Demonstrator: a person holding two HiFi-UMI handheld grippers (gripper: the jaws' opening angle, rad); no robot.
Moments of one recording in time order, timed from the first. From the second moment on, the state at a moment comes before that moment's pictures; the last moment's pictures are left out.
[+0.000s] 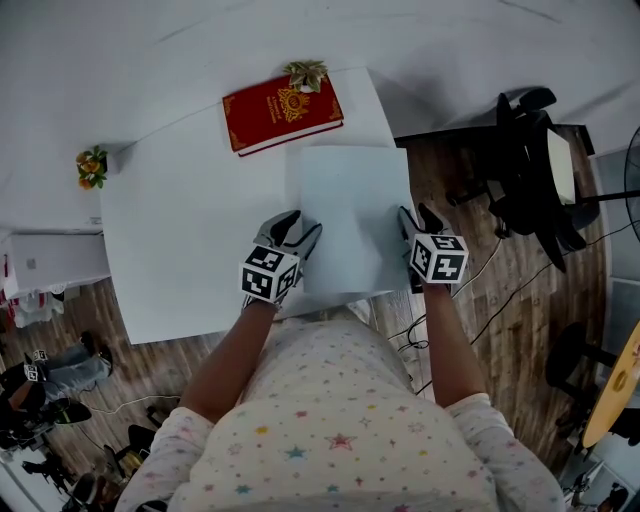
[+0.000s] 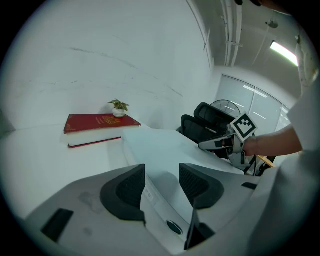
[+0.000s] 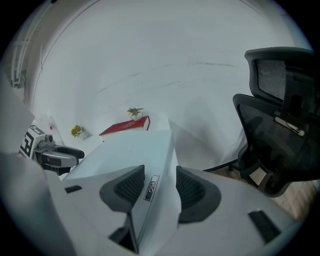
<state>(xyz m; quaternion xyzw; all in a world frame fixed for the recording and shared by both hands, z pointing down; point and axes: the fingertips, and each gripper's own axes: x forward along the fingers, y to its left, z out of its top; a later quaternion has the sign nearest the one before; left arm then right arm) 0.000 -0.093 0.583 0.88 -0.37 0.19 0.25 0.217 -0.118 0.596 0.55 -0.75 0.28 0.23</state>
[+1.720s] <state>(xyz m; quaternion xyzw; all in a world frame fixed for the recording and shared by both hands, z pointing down) -0.080 -0.133 0.492 0.87 -0.44 0.07 0.21 0.204 -0.124 0.551 0.53 -0.76 0.26 0.28</state>
